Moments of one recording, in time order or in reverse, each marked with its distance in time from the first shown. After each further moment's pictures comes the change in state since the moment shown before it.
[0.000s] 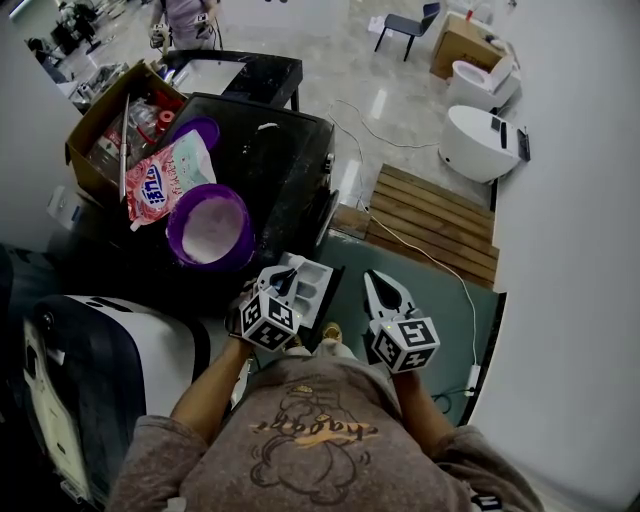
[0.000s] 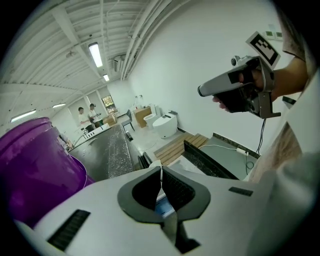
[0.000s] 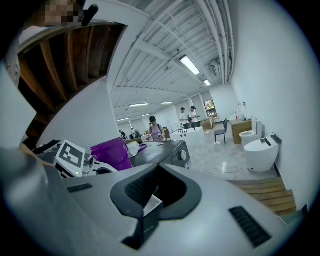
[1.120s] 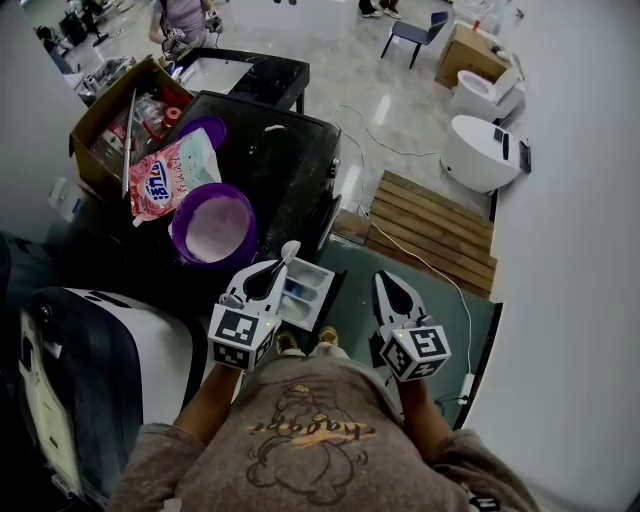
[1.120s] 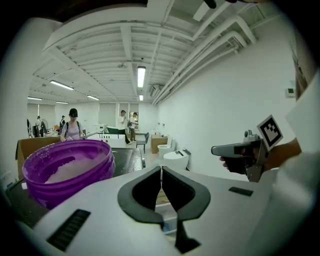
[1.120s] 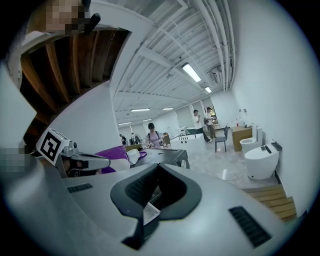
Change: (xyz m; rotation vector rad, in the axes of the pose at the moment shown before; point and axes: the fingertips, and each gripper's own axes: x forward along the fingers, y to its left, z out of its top) left arm -0.096 0.048 0.063 -0.435 -0.381 0.082; right arm -0.012 0.001 0.033 -0.030 -0.073 0.006
